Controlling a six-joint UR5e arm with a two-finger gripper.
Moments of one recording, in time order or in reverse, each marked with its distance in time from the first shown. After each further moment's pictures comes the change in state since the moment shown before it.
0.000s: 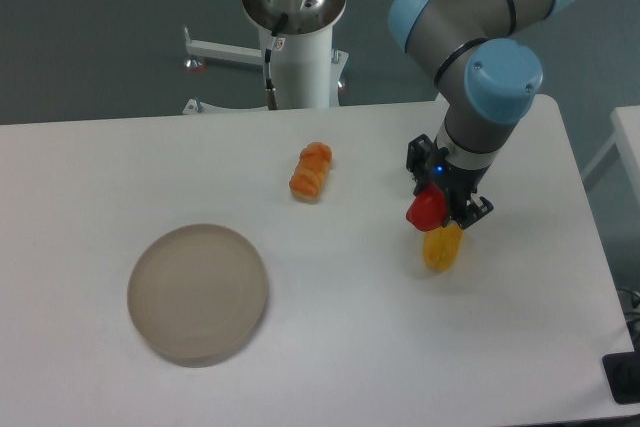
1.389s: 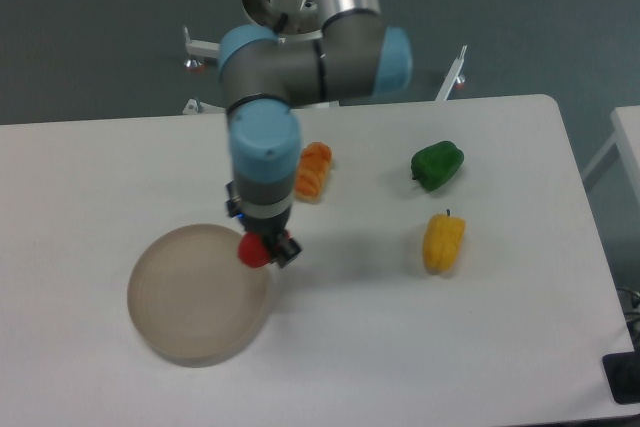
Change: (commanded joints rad) arm -0.451 -0.097 -0.072 0.201 -0.023 -0.512
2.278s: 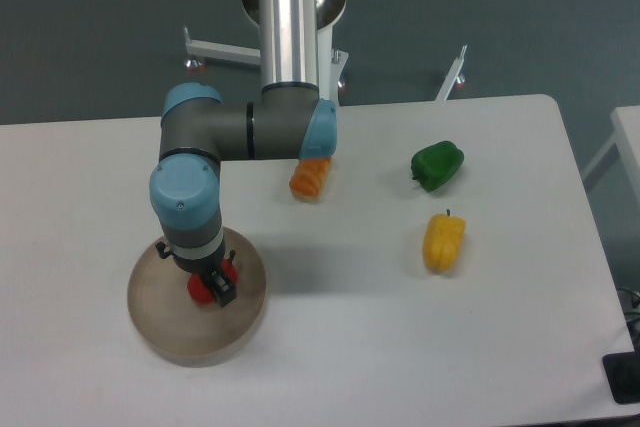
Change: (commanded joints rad) arm -0.054 -0.045 -0.014 0.085 0.008 -0.014
